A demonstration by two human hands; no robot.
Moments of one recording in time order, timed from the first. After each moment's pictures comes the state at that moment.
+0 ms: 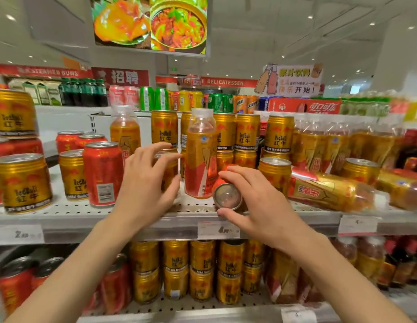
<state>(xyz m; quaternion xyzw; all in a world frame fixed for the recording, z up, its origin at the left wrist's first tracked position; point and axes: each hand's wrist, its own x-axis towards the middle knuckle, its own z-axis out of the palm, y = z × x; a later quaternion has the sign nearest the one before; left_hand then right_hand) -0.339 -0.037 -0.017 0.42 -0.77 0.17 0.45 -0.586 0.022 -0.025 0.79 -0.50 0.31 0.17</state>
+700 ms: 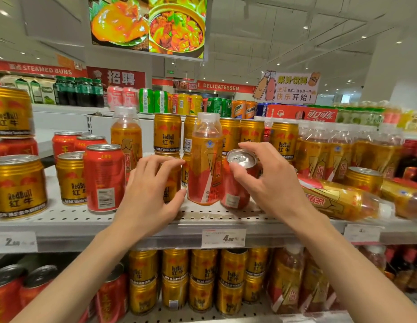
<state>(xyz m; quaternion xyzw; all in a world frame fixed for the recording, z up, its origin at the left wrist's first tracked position) -0.334 -0.050 -0.026 0.40 -0.79 0.10 0.45 -0.576 0.008 0.021 0.71 -0.52 0.46 0.12</state>
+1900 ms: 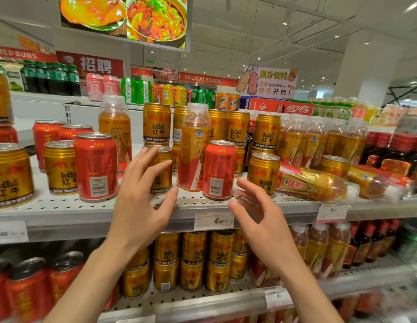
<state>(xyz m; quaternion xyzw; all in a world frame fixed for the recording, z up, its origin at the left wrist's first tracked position) -0.336 -0.017 -0.052 0.34 -0.75 0.00 0.56 -0.556 0.076 -0.055 0.61 -0.55 0.56 -0.14</state>
